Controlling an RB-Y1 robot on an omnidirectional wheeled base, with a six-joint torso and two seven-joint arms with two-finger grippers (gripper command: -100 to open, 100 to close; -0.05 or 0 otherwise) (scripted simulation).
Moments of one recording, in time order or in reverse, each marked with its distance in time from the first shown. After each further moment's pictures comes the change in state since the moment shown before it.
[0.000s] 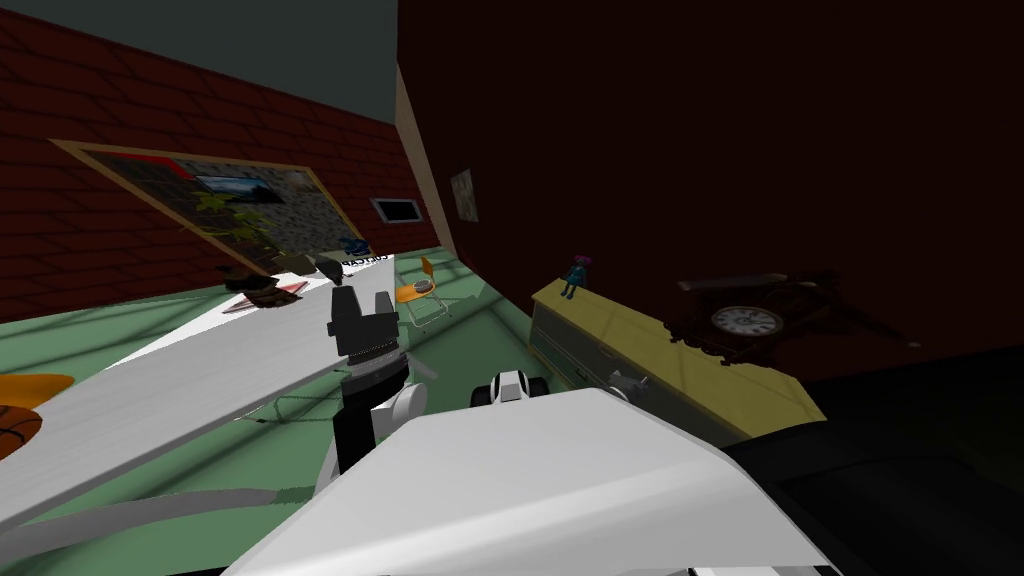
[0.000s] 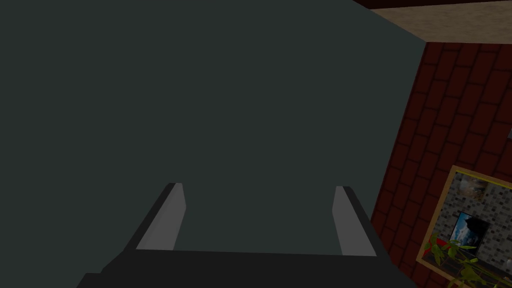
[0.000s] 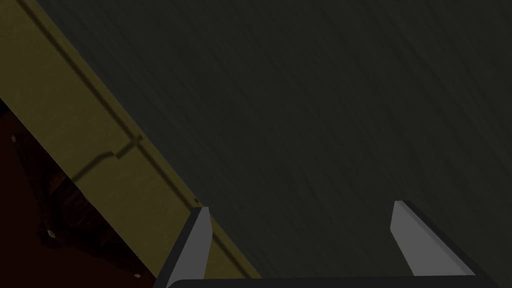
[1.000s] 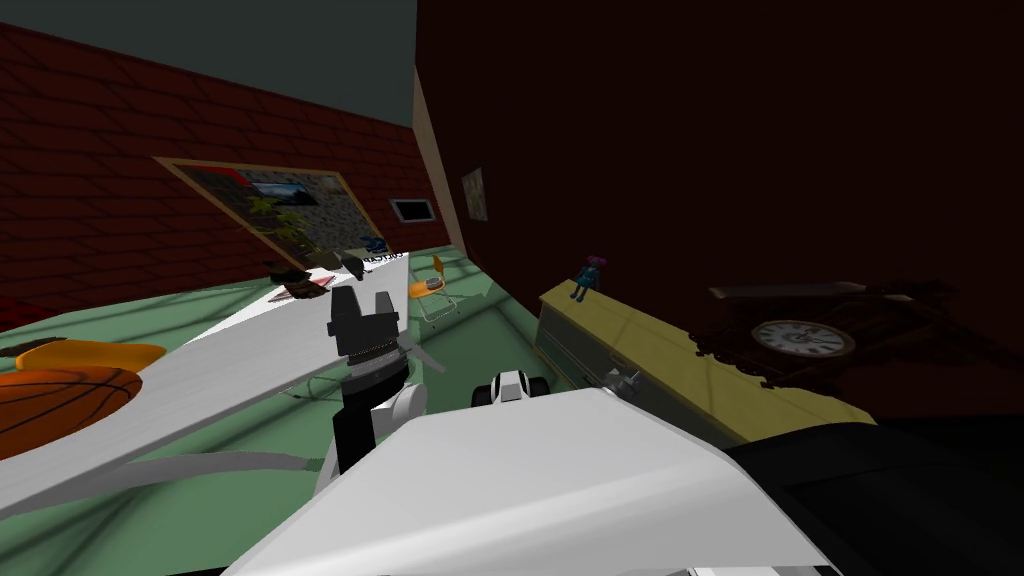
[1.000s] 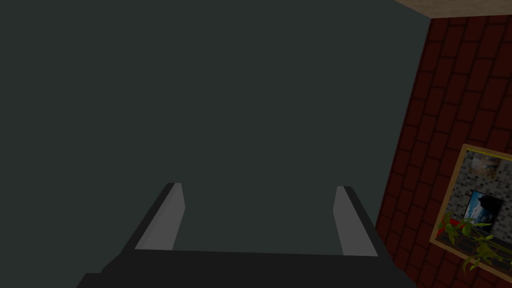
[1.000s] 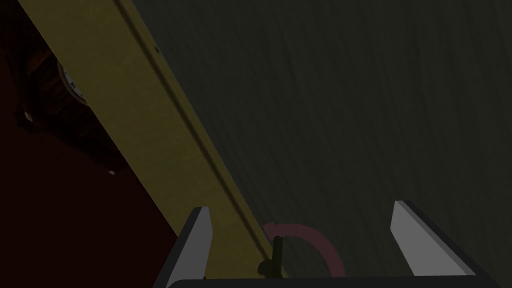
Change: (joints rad) left arm 0.000 0.000 0.000 0.000 0.000 0.000 0.000; right arm -0.062 0.033 0.053 0.154 0.193 0.188 0.039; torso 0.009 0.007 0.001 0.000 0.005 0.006
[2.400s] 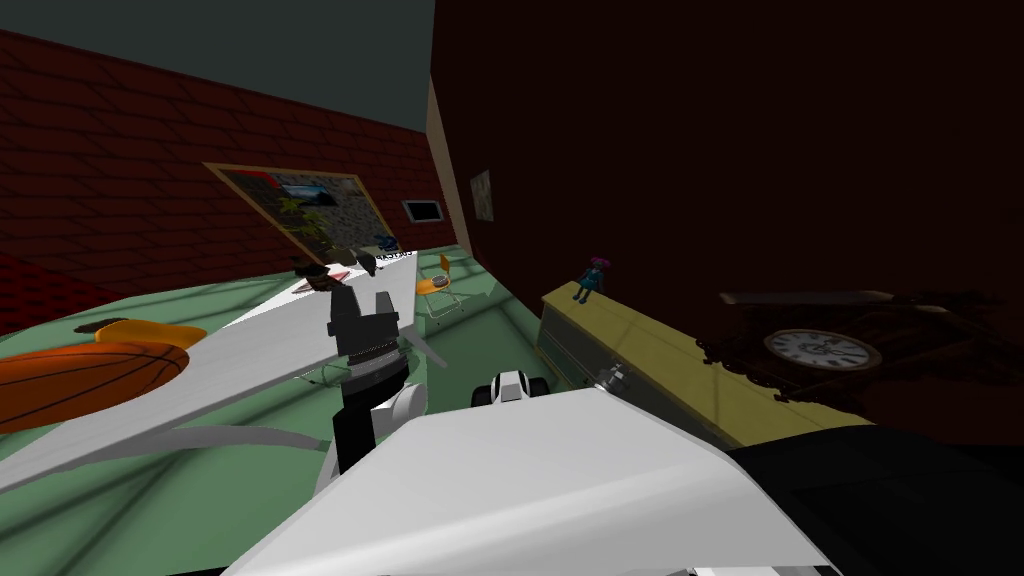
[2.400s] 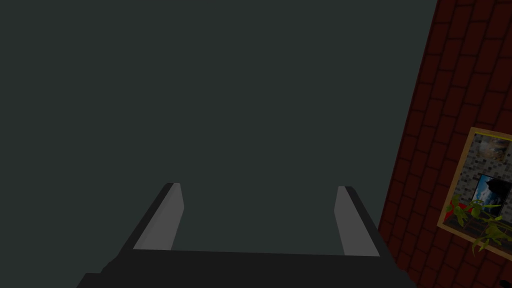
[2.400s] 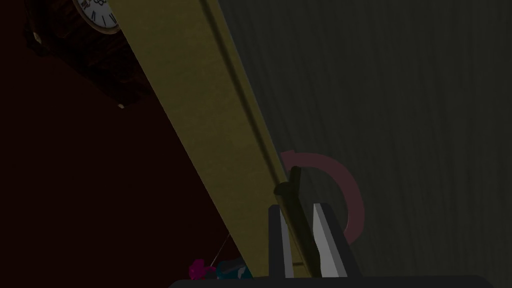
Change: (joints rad) left arm 0.000 0.000 0.000 0.000 0.000 0.000 0.000; right arm -0.054 0.031 0.026 0.079 0.107 0.119 0.070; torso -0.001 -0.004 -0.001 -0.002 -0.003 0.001
